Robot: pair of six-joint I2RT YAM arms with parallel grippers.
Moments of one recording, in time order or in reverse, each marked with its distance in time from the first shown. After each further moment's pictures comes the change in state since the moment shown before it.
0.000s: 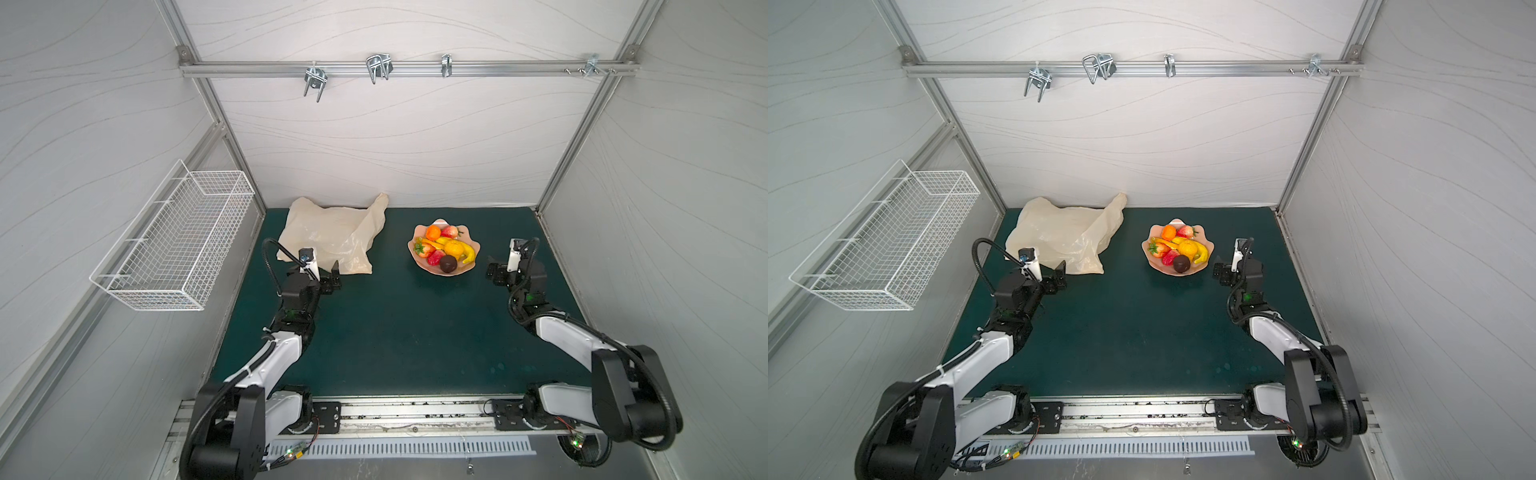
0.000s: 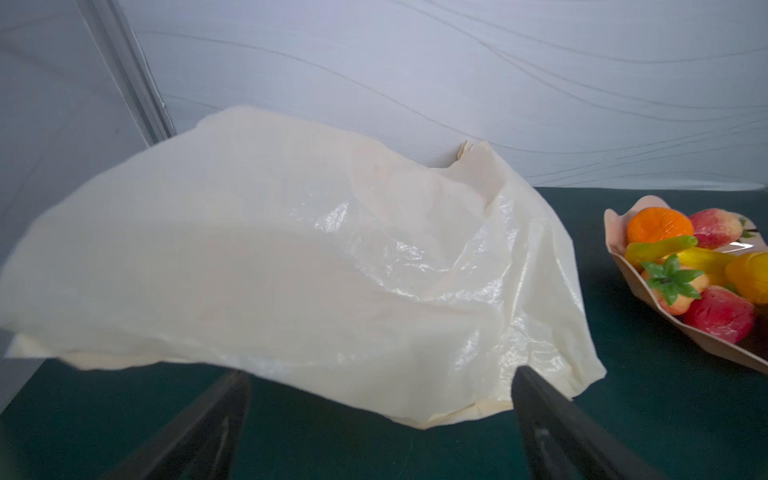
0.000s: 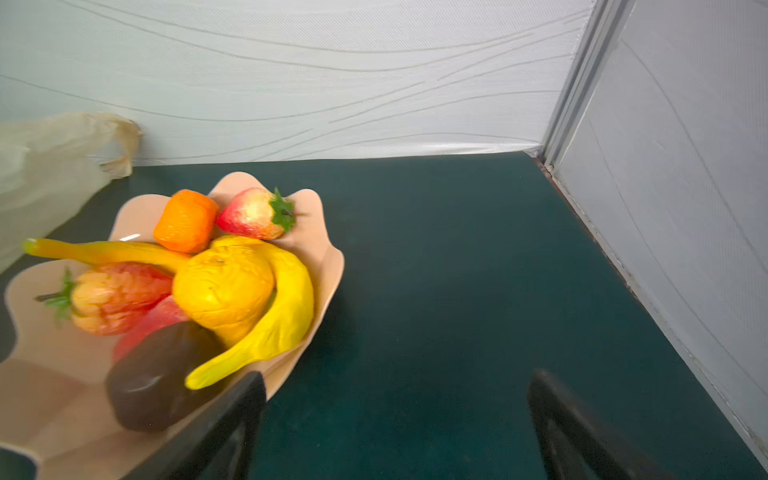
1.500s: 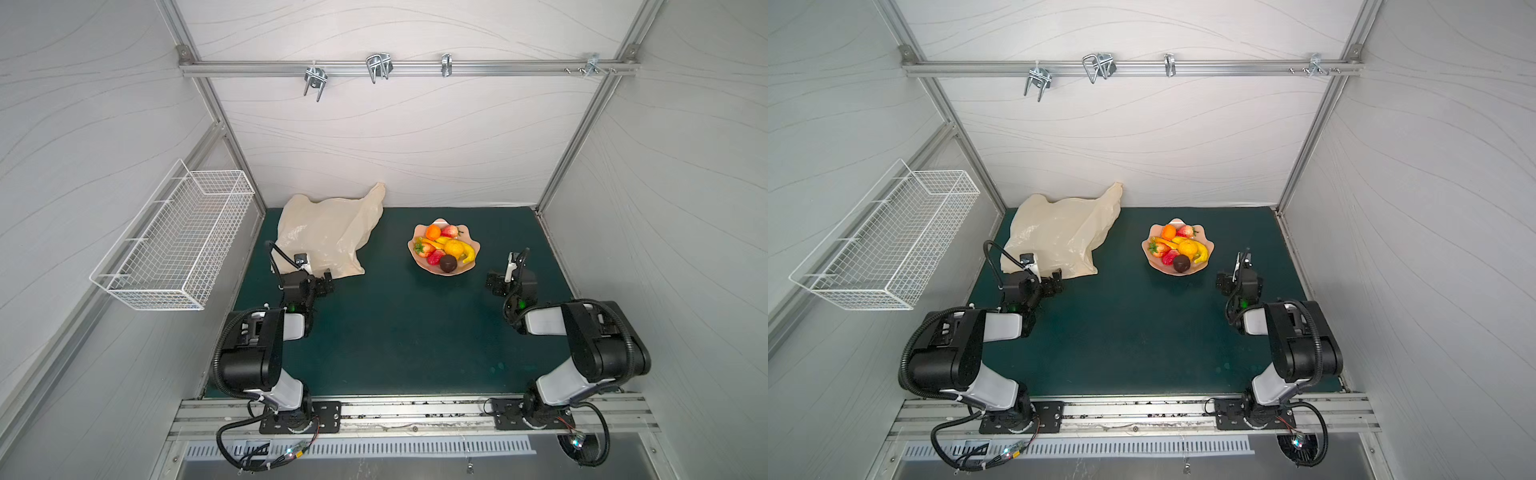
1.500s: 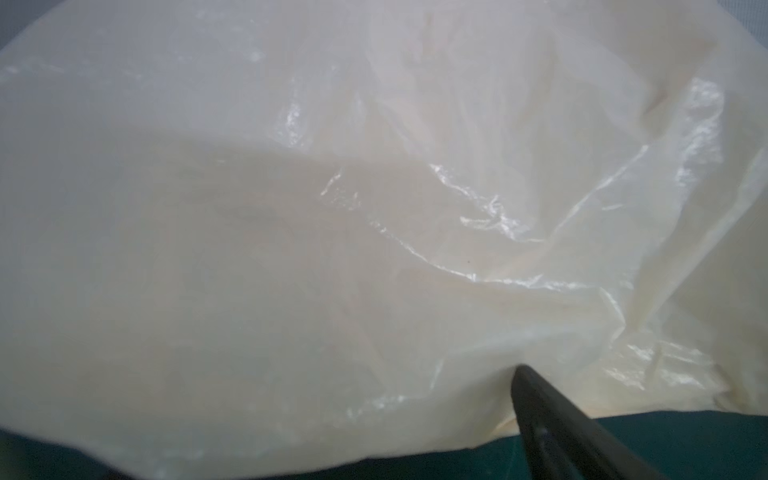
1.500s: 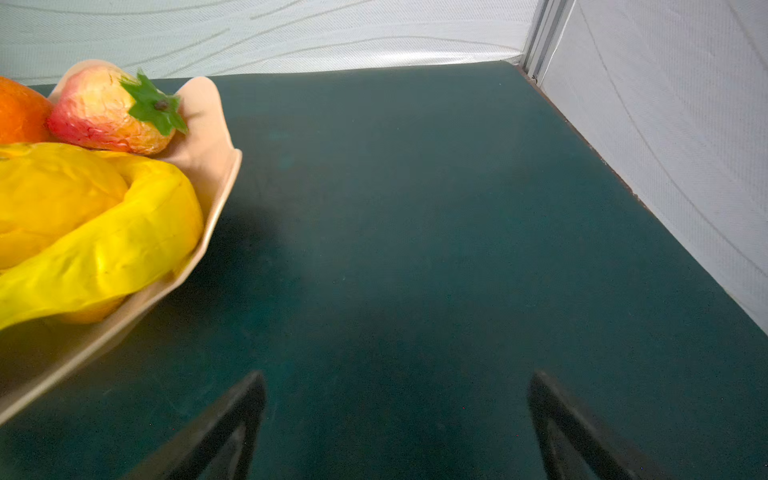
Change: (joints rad) left arm 0.157 0.515 0.018 0.298 0.053 -0.028; right arm -0.063 0.352 -0.092 0.327 0.054 0.010
